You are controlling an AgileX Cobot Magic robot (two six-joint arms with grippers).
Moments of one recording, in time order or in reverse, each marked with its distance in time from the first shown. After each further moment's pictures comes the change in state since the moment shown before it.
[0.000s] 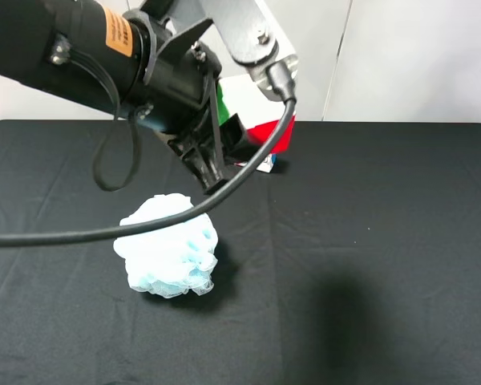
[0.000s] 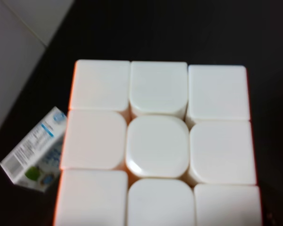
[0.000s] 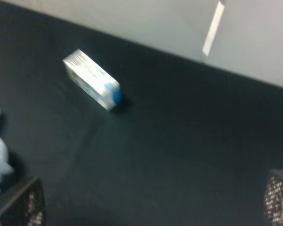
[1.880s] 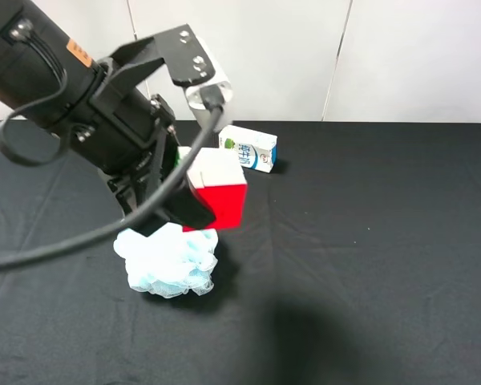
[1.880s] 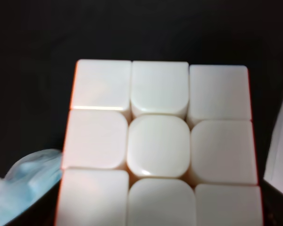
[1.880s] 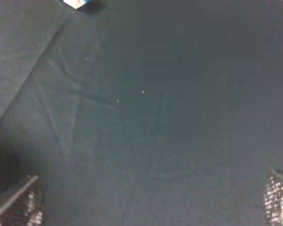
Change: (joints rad) left arm 0.183 0.000 0.000 -0.425 0.407 0.329; right arm 0.003 -1.017 0.849 -0.070 -0.045 0.083
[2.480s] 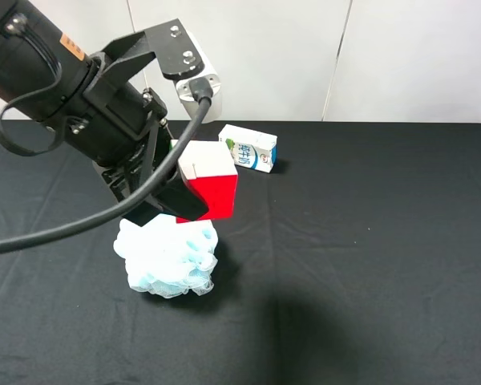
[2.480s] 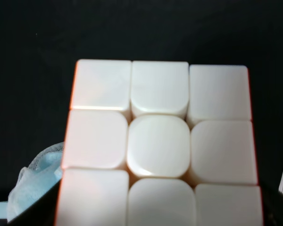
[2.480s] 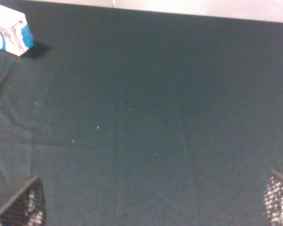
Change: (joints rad) left arm 0.026 0.000 0.000 0.000 -0.001 0.024; right arm 0.000 0.000 0.047 -0.143 -0.141 0.175
